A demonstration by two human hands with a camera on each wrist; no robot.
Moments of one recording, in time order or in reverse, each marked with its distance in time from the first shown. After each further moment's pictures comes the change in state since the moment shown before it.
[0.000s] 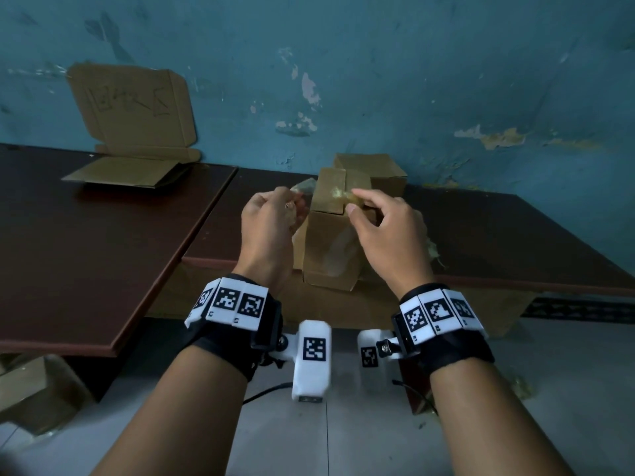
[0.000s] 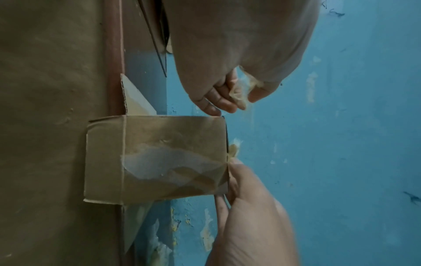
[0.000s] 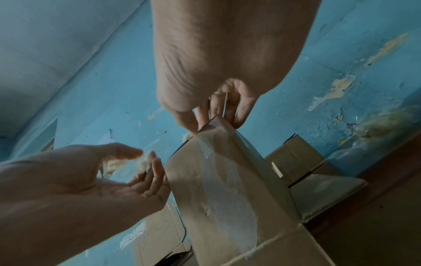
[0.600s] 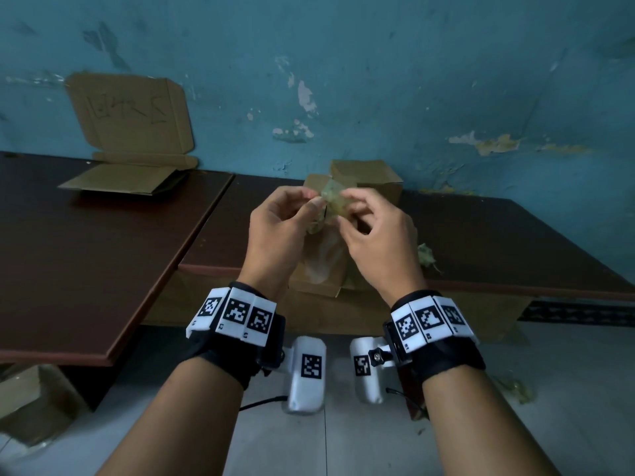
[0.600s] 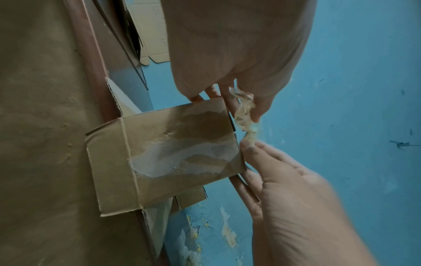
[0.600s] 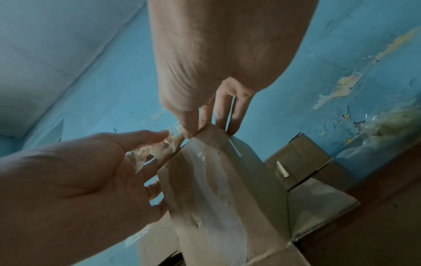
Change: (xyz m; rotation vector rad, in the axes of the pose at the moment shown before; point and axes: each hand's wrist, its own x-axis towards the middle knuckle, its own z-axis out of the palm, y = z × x) left_hand -0.006 -0.005 -0.001 0.283 -0.150 0.217; right_hand -0.001 0.000 0.012 0.174 0.030 -0.061
